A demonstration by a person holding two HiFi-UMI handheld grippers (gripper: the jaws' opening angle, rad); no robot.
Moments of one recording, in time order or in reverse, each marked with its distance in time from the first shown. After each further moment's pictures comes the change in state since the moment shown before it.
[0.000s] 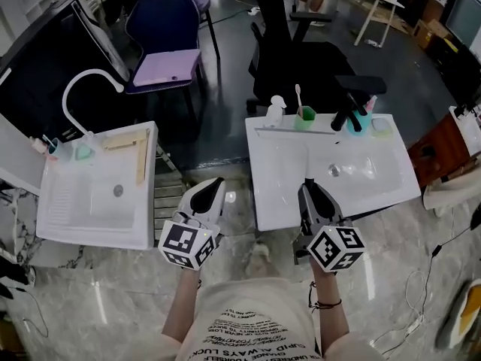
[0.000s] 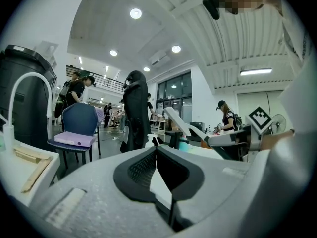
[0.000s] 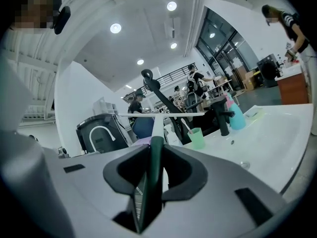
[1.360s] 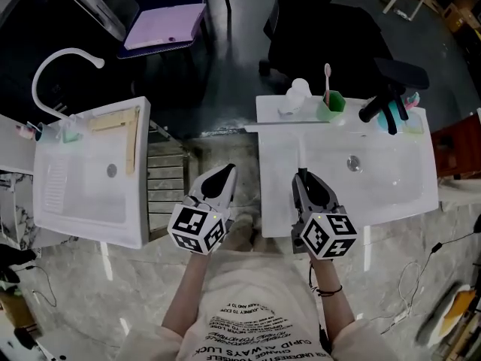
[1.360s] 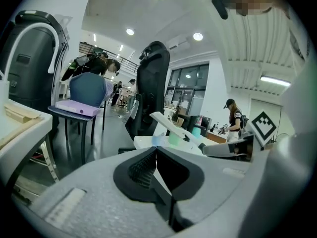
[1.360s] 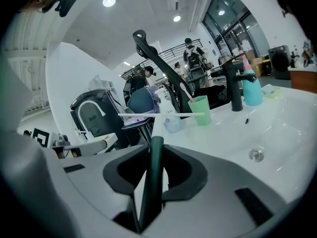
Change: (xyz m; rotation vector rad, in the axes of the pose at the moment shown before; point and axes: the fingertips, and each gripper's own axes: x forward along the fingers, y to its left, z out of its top) left arm 0.077 0.043 -0.086 -0.196 0.181 0.053; right arm 0.101 -0.039 -0.078 -0.028 0.285 0.002
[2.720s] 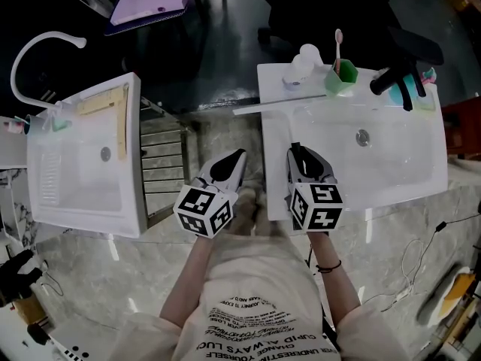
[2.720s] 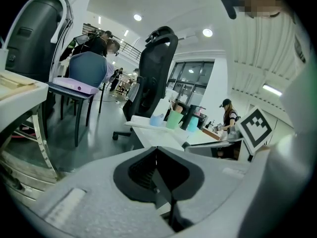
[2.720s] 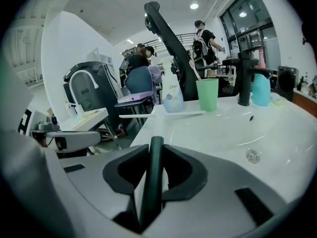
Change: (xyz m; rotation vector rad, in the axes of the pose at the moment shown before) left arm 0.018 -0.003 -0.056 -0.108 0.122 -0.062; right arm 0.042 -0.006 -0.047 -0.164 0.188 -0.107
